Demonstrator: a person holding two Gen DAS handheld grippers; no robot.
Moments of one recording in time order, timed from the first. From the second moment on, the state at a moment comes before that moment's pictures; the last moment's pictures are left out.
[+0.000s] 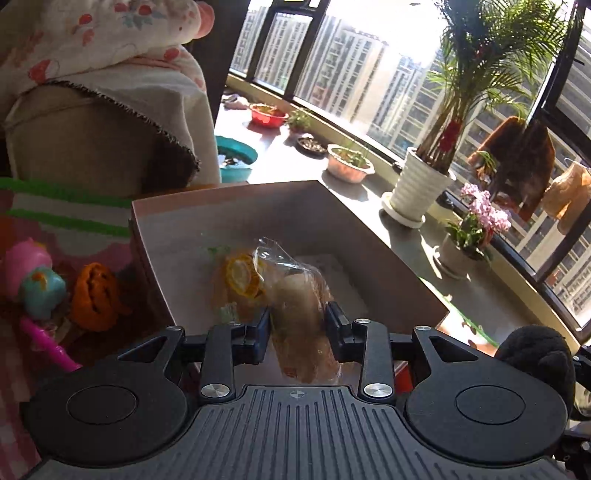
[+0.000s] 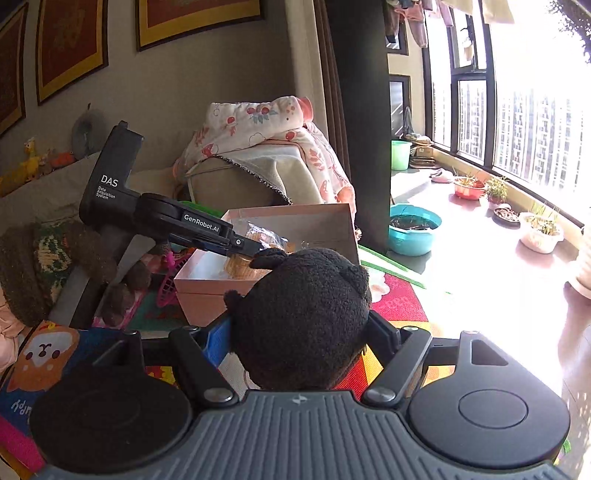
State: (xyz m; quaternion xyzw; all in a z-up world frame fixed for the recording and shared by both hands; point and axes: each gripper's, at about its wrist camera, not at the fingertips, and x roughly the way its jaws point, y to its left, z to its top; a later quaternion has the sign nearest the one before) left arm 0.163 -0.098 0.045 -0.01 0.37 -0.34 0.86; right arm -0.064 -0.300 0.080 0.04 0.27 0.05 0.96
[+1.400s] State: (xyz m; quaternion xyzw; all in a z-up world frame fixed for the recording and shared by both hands) left arm 0.039 0.063 0.015 -0.14 0.35 -0.21 0.90; right arm 0.124 -0.300 0.094 0.11 0.32 -0.01 0.94
